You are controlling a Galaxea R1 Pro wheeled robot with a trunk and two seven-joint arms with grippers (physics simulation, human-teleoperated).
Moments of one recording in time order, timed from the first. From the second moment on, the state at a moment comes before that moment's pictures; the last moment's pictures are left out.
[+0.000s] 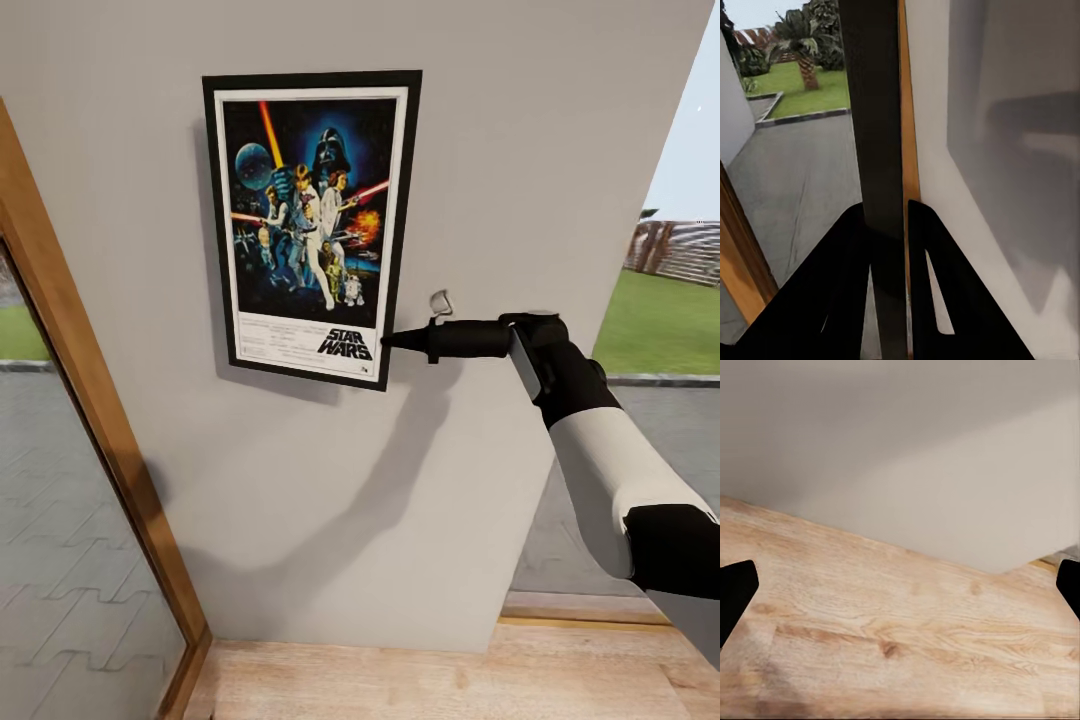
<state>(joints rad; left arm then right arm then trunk) -0.30 0.20 0.41 -0.04 0.16 -0.45 -0.76 -1.28 -0.07 0.11 -0.82 -0.07 0.55 1.35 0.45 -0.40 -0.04</state>
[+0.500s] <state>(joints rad) -0.27 0.20 0.41 -0.04 0.16 -0.45 -0.76 -1.28 -0.07 0.11 -0.82 -0.07 0.55 1.35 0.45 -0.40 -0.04</state>
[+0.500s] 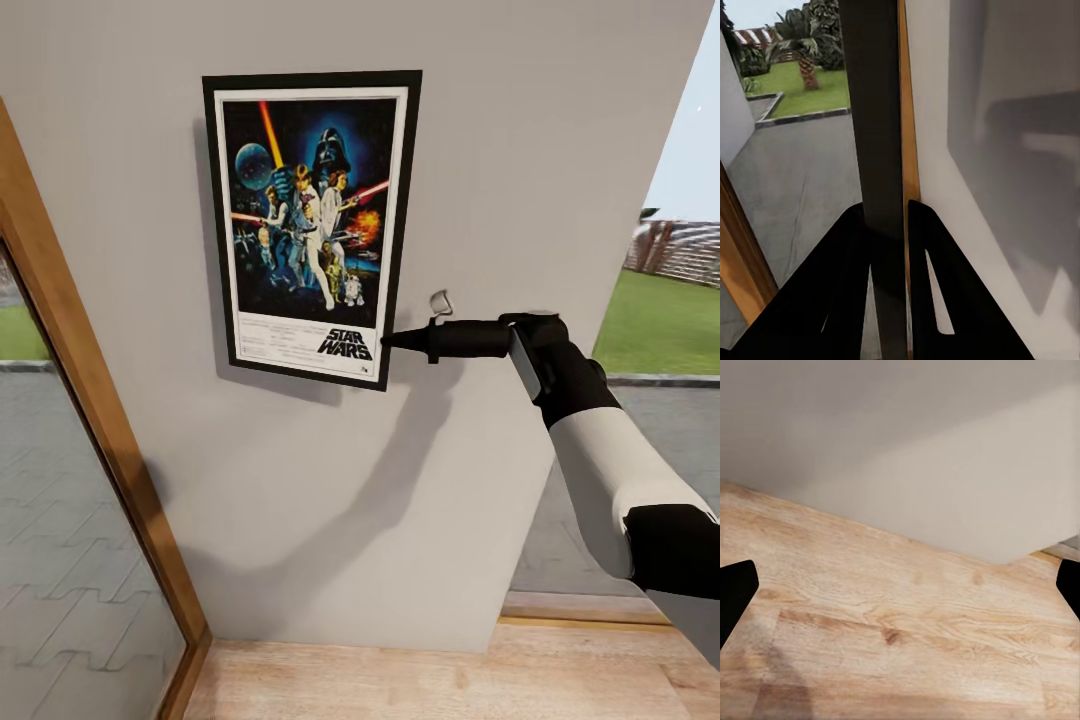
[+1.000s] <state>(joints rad) -0.14 0.21 0.41 -0.04 0.16 -0.45 -0.76 -1.29 -0.08 0.11 -0.80 -0.09 0.57 1.35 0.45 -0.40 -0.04</state>
